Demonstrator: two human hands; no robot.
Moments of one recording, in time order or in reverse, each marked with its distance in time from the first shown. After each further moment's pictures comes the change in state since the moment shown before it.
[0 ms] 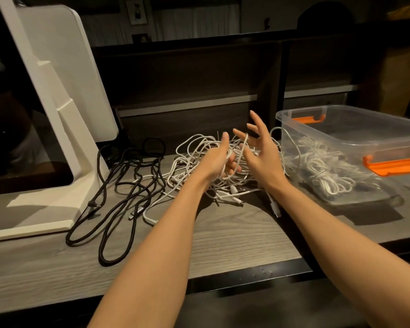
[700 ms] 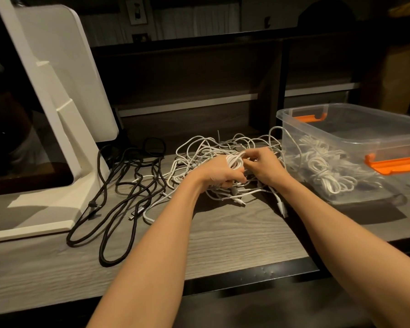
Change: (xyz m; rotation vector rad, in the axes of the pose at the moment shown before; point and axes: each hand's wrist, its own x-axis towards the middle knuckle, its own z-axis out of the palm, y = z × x) left_hand 0.001 -0.005 -0.008 0.226 -0.308 -0.009; right_hand 0.009 0.022 -0.010 -0.302 -0.325 0.266
